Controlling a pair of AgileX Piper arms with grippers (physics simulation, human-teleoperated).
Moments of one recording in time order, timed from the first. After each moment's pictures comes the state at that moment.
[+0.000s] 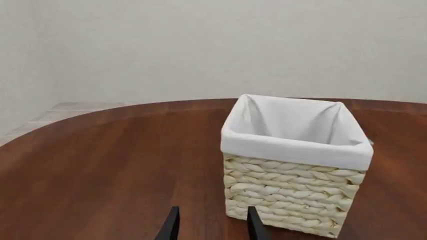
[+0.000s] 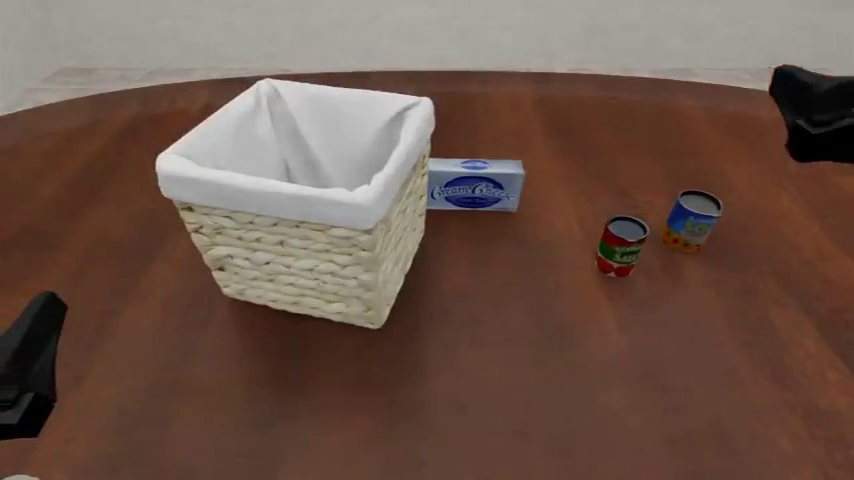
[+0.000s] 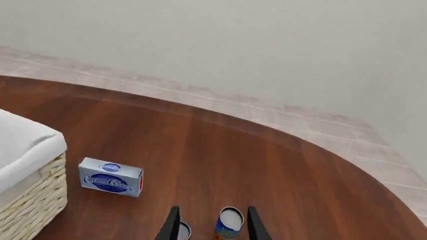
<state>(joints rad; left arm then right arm) 0.00 0.01 0.00 0.00 0.00 0.02 0.80 -0.63 -0.05 -0.21</state>
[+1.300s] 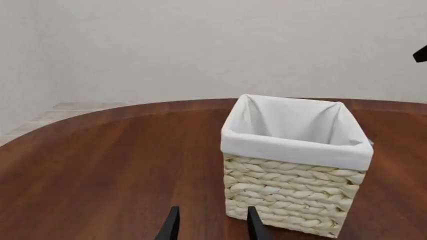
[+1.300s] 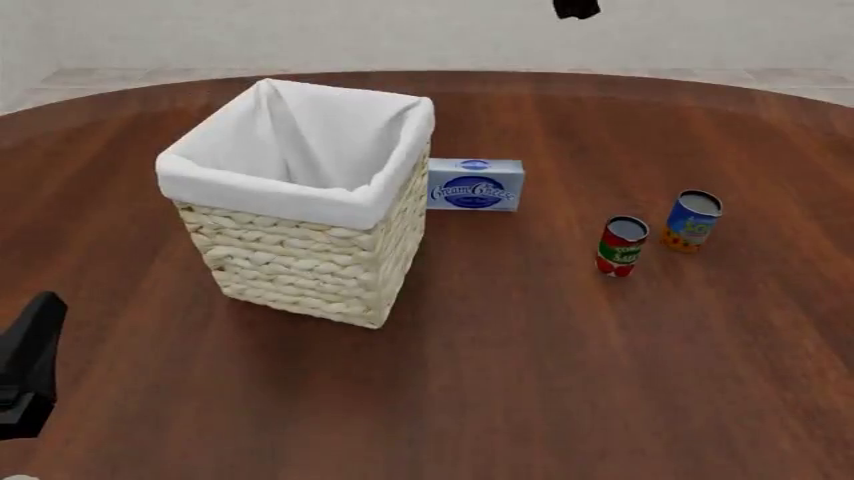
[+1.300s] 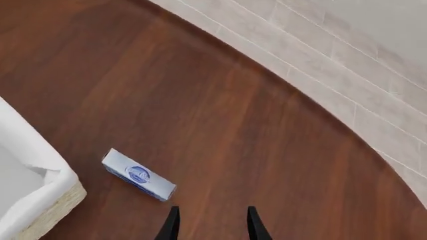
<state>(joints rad) 0.00 0.01 0.00 0.00 0.00 0.21 1.96 -2.15 0.88 -0.35</state>
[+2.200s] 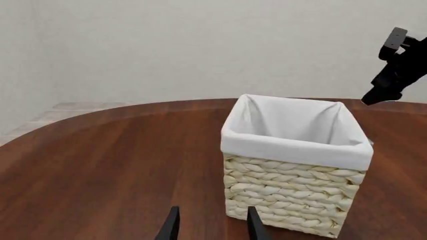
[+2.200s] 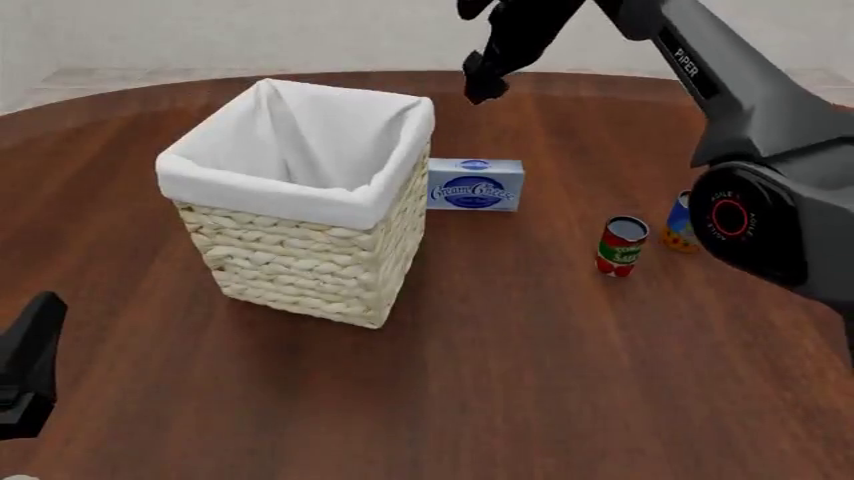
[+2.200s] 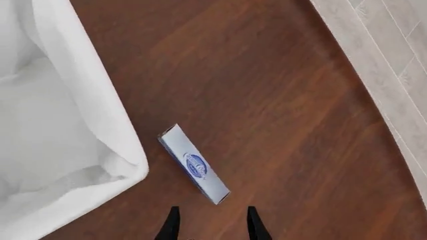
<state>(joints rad) 0.00 0.01 0.00 0.00 0.00 0.38 2.31 -2.56 1.21 -0.56</state>
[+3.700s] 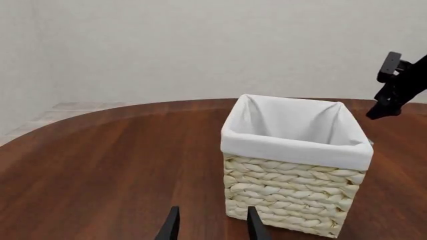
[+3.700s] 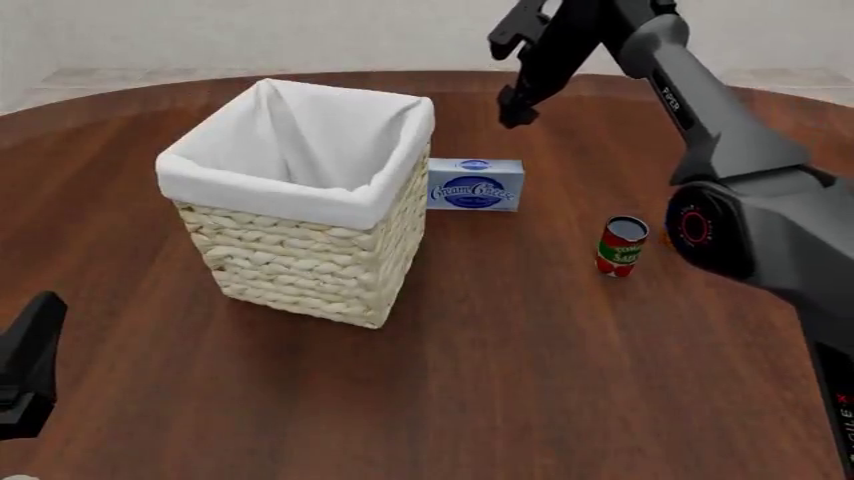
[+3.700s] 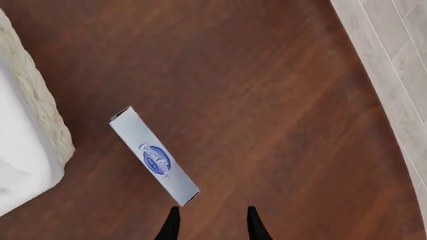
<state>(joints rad) 0.00 0.01 0.00 0.00 0.00 0.27 2.48 -2.69 1.22 -0.68</state>
